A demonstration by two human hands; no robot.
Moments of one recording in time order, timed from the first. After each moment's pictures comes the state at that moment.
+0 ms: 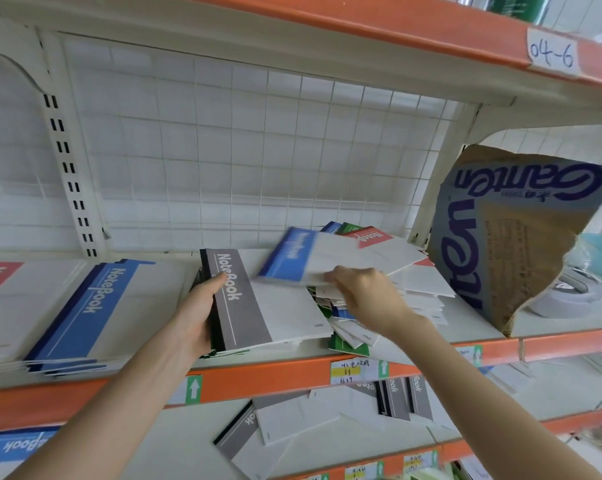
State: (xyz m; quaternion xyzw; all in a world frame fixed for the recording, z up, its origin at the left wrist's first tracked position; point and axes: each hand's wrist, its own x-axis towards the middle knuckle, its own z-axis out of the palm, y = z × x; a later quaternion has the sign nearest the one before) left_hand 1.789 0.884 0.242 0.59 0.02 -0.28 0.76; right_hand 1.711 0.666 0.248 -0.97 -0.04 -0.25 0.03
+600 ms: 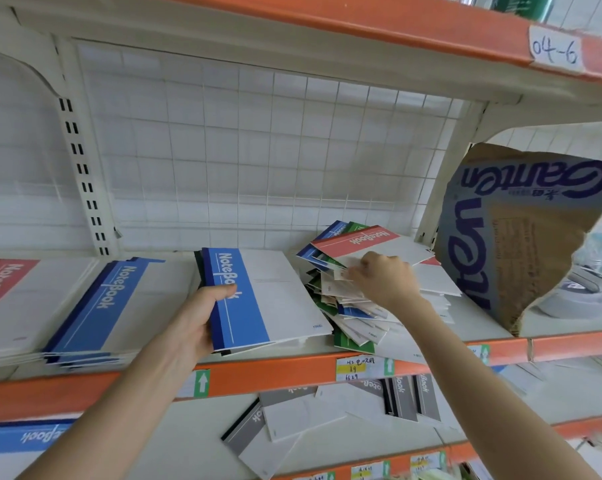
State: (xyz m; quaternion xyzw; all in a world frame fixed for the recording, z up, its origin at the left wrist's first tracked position) left_hand 1.786 0.895 0.236 0.59 0.03 -0.27 0.76; right_hand 1.727 0.648 0.255 -0.96 0.24 -0.15 0.03
